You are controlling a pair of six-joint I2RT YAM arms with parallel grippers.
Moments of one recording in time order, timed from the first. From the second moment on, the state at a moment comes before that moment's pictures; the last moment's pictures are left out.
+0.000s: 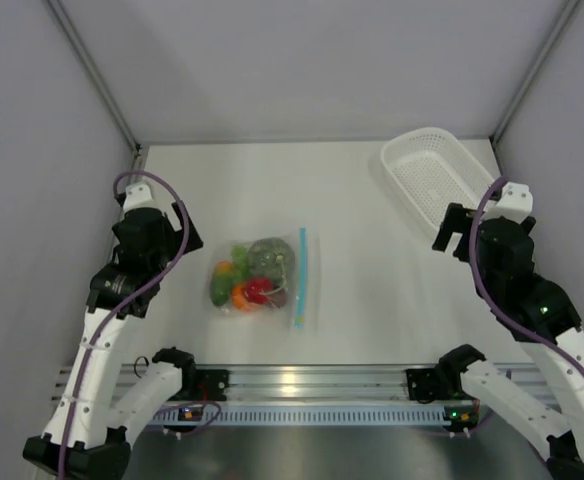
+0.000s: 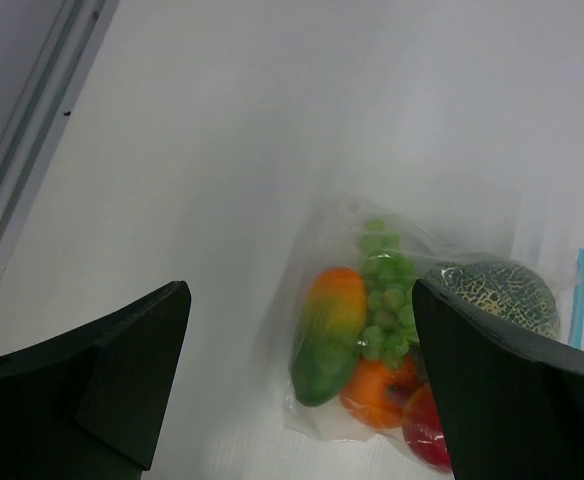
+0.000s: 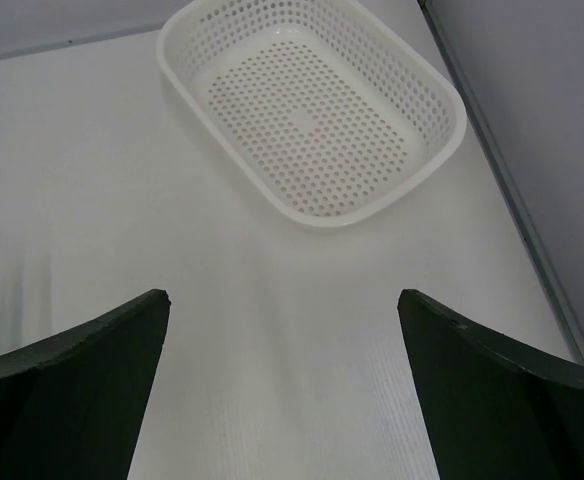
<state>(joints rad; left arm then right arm) -0.20 0.80 1.03 -0.76 -0.32 -0.40 0.47 0.68 1.06 -0.78 0.61 0.29</state>
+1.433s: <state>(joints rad) -1.12 1.72 1.43 -0.92 -0.75 -0.65 0.47 0.63 0.96 -0.73 0.53 0.36</state>
